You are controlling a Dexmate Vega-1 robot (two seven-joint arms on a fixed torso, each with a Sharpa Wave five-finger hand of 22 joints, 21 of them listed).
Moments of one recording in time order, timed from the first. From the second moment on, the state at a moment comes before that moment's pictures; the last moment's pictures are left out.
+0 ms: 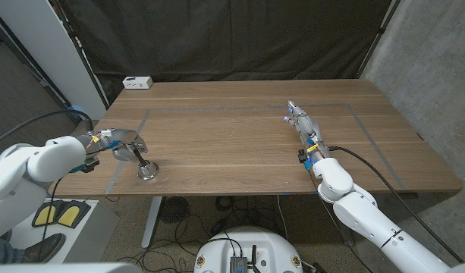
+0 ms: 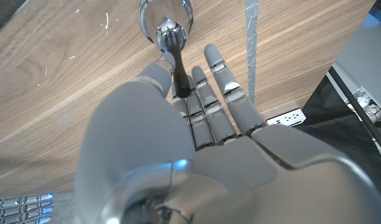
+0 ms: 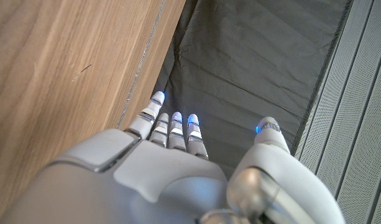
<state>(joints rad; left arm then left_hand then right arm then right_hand) 1.64 0.84 -0.45 -2.21 0.62 0.11 -0.56 1.21 0.07 0.40 -0.17 0.19 0.77 0.08 0.26 0.20 0.76 -0.04 0.30 0.23 0.83 -0.09 0.22 0.17 0.87 -0.01 0.37 0.18 -1.19 -0.56 -0.38 -1.86 0.38 0.19 -0.35 0.30 0.09 0.21 -0.14 0.18 0.17 0.10 0.19 0.18 0.12 0.14 0.21 0.18 0.03 0.11 0.20 0.21 0.29 0.03 0.20 0.17</state>
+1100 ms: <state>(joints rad) 1.65 0.89 -0.40 -2.21 0.56 0.23 -0.47 1.28 0.10 0.47 -0.16 0.18 0.99 0.08 0.28 0.21 0.96 -0.04 0.34 0.27 1.06 -0.10 0.21 0.17 0.99 -0.03 0.44 0.18 -1.18 -0.55 -0.39 -1.84 0.41 0.20 -0.34 0.30 0.08 0.21 -0.14 0.18 0.17 0.10 0.19 0.18 0.12 0.14 0.21 0.19 0.02 0.11 0.20 0.21 0.29 0.03 0.20 0.17</state>
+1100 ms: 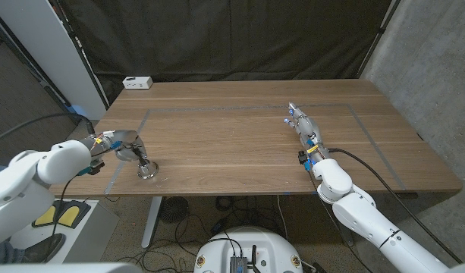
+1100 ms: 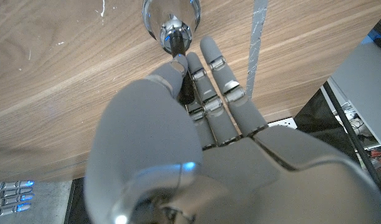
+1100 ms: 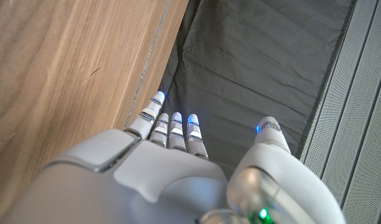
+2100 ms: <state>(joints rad) 1.64 0.94 -0.37 -2.22 0.48 0.29 -0.43 1.29 0.12 0.49 -0.16 0.18 0.99 0.08 0.29 0.24 0.97 -0.03 0.35 0.27 1.14 -0.12 0.22 0.18 1.03 -0.03 0.47 0.18 -1.21 -0.57 -0.37 -1.86 0.42 0.19 -0.35 0.30 0.08 0.21 -0.14 0.18 0.17 0.10 0.19 0.18 0.12 0.14 0.21 0.19 0.02 0.11 0.20 0.21 0.29 0.03 0.20 0.17</state>
